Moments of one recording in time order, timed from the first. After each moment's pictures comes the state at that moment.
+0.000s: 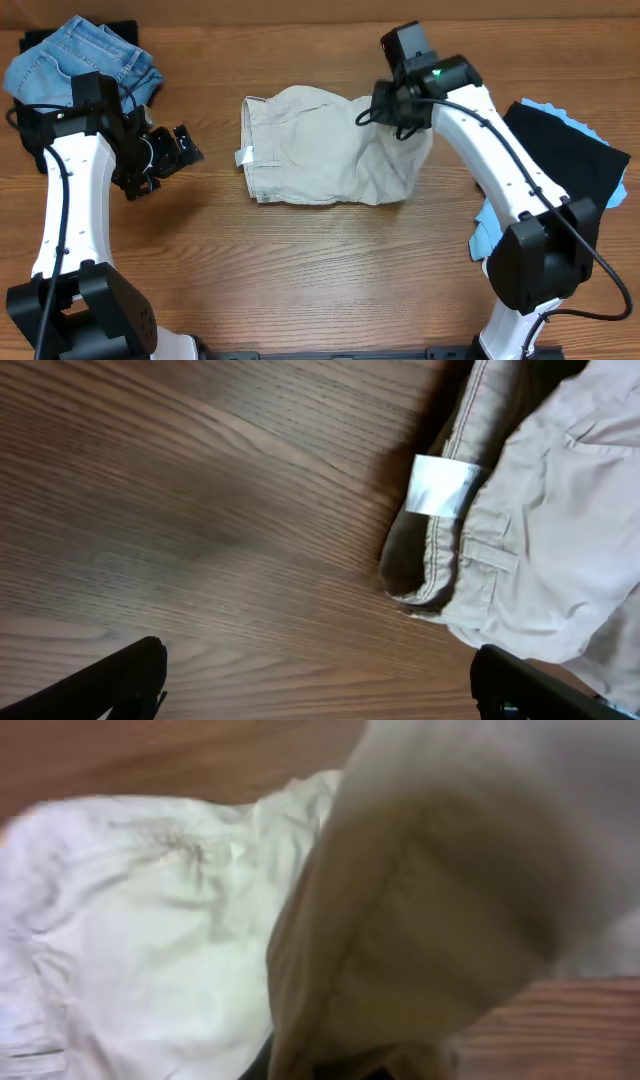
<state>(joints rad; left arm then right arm) 0.24 1.68 1.44 -1.17 0.30 -0.25 0.36 1.94 1.78 -1.00 0.03 0.51</state>
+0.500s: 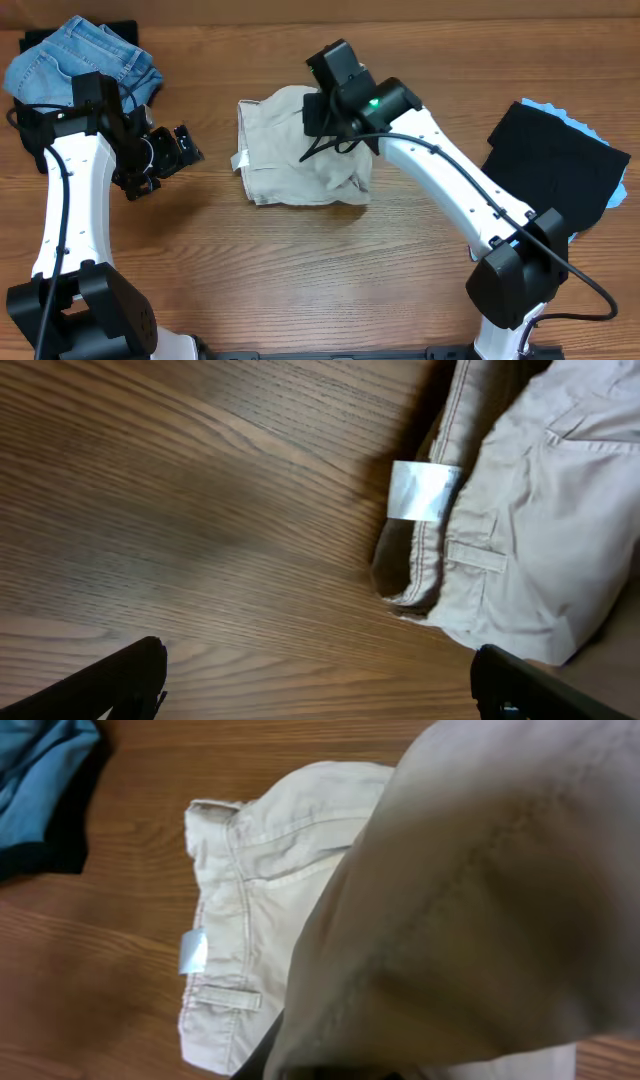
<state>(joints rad) 0.24 1.68 1.44 -1.18 0.30 -0.25 0.61 1.94 1.81 -0.84 -0.02 0.53</state>
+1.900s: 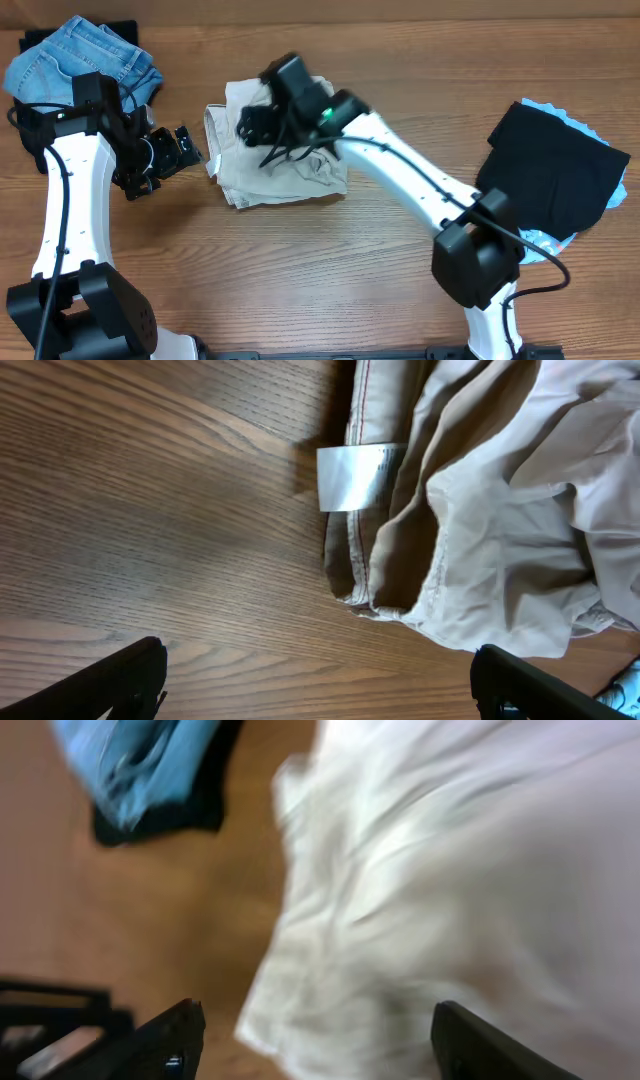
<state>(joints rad) 0.24 1.68 1.44 -1.18 0.30 -0.23 0.68 2.11 1.90 -0.69 -0.28 0.61</state>
